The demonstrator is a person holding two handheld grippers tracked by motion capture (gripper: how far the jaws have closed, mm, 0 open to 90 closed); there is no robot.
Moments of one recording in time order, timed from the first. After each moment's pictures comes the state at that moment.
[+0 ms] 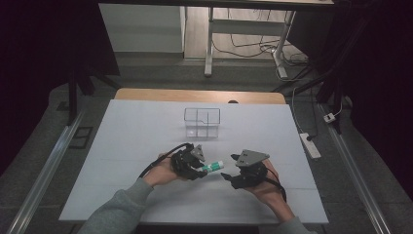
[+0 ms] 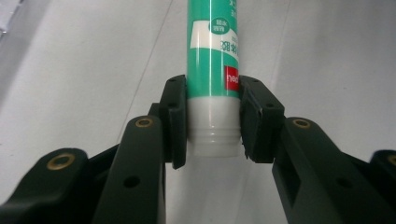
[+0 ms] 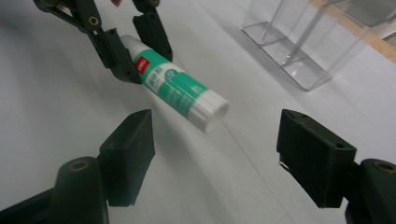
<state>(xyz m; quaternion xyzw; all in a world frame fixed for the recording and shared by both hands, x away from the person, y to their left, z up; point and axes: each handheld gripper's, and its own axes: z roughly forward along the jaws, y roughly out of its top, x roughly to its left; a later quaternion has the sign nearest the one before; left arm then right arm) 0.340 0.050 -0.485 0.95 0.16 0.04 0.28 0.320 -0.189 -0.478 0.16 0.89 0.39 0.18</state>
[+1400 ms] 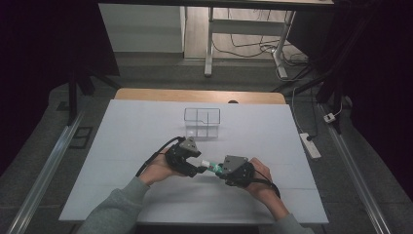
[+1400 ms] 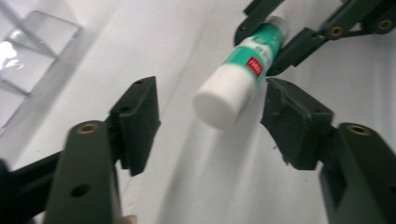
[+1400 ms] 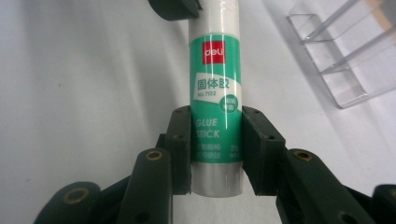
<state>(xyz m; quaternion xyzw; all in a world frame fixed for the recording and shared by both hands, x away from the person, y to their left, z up) 0.346 0.073 -0.476 0.90 0.21 0.06 0.37 0.322 -0.161 -0.489 0.06 0.93 0.31 0.20</state>
